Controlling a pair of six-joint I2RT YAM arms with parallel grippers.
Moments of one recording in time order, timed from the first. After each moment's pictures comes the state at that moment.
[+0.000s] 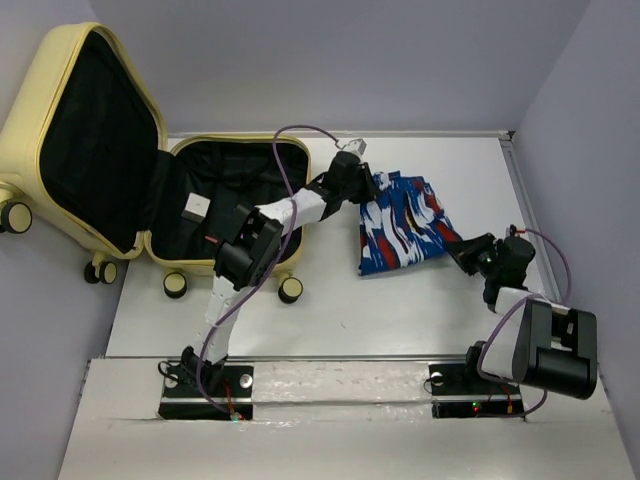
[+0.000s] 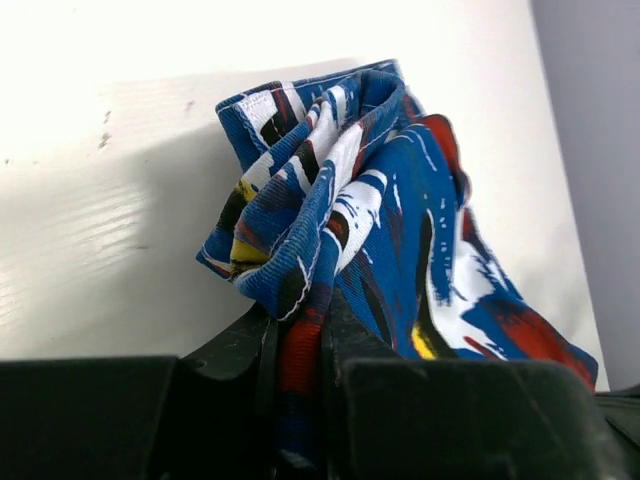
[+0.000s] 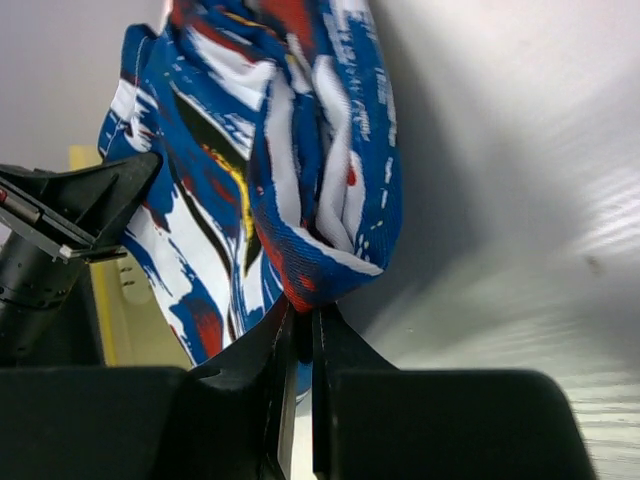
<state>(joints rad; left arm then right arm) -0.66 2.29 1.72 0.10 0.14 -0.68 -0.28 1.28 0.28 0.53 -0.52 0.95</state>
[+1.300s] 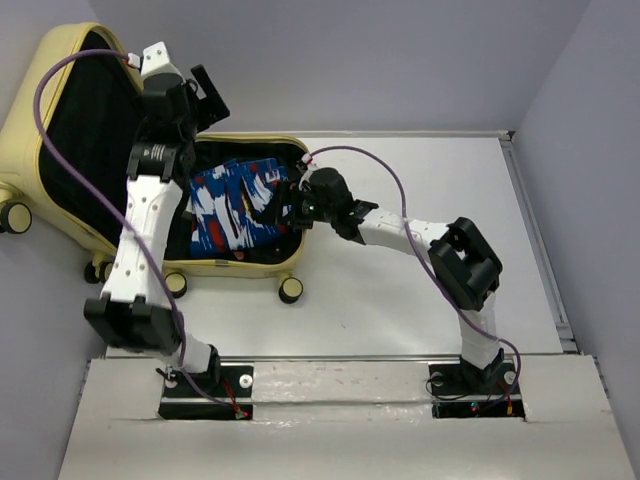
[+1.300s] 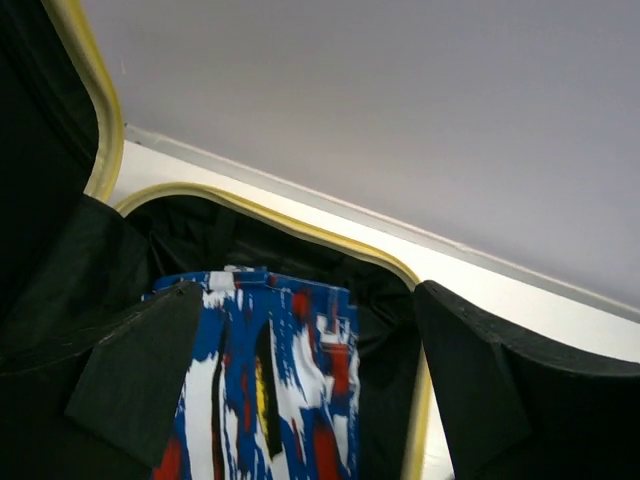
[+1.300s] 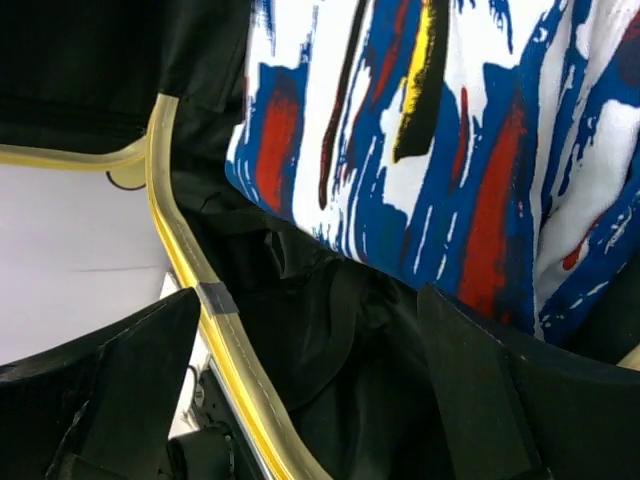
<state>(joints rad) -0.09 1.56 1.80 -0.49 -0.23 -0.38 0.79 2.01 1.48 0.17 -0.28 0.80</state>
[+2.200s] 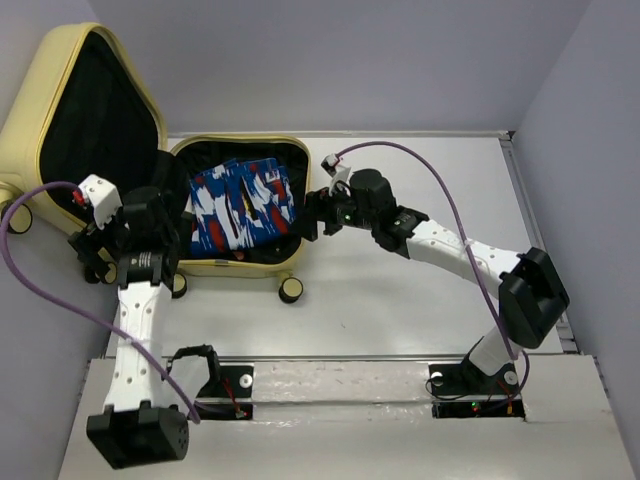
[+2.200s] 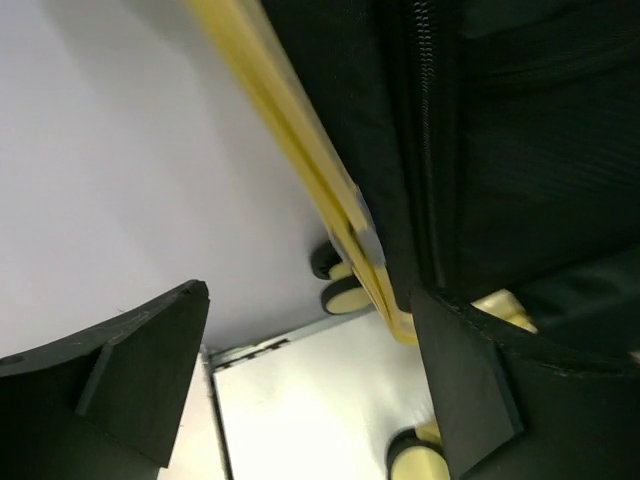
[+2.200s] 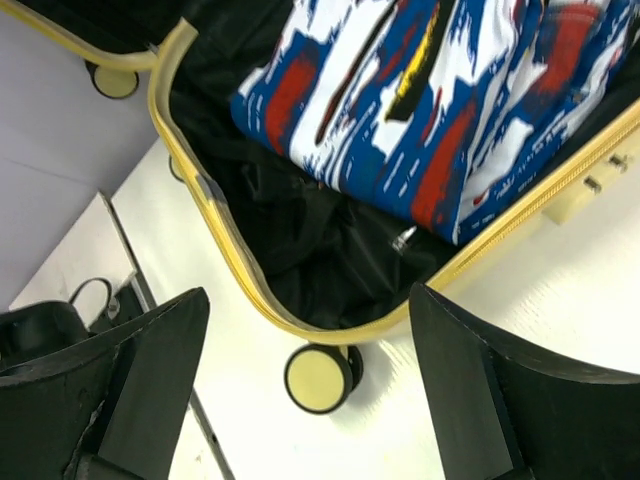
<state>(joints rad) 0.06 0.86 0.93 -0.45 -1.13 -0.23 0.76 1.61 1.23 0.07 -0.32 0.43</state>
